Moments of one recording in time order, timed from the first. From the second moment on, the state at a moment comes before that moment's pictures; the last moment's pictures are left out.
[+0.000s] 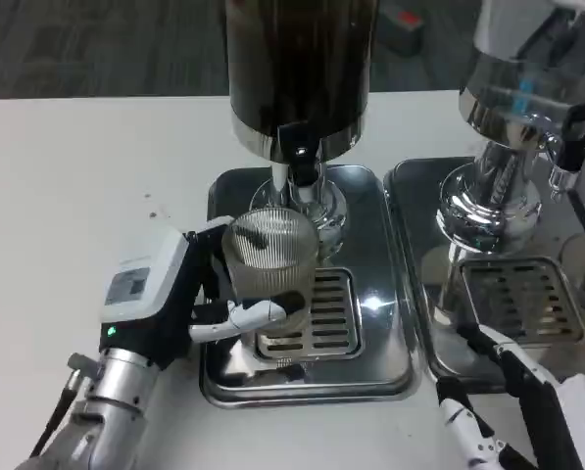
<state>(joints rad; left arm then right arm) -0.37 0.36 -0.37 0.96 0.68 -0.64 0.68 0.68 -0.17 0.21 -0.44 -0.68 -0.06 -0.20</state>
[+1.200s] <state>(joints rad) -0.36 0.37 -0.47 0.89 0.79 -0.54 0.73 0.70 -0.15 0.21 -0.46 -0.68 -0.04 -0.19</state>
